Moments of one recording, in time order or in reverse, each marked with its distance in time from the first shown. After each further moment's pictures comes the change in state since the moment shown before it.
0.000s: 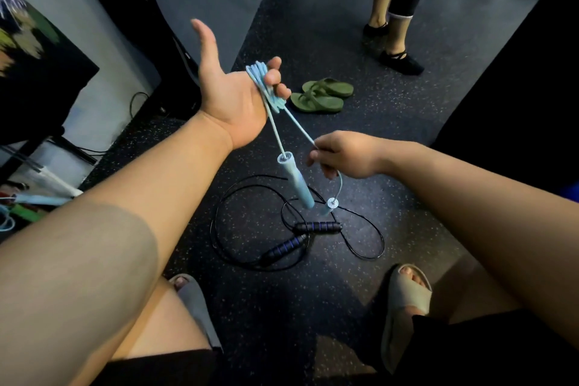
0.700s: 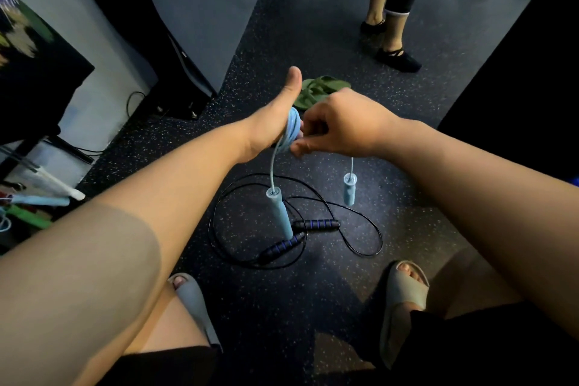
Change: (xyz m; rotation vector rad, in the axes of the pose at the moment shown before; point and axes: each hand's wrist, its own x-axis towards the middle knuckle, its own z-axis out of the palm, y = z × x) left_hand 0.001 -0.037 0.002 1.112 -0.147 -0.325; right_hand -0.012 -0.032 -0.034 -0.344 0.366 -0.303
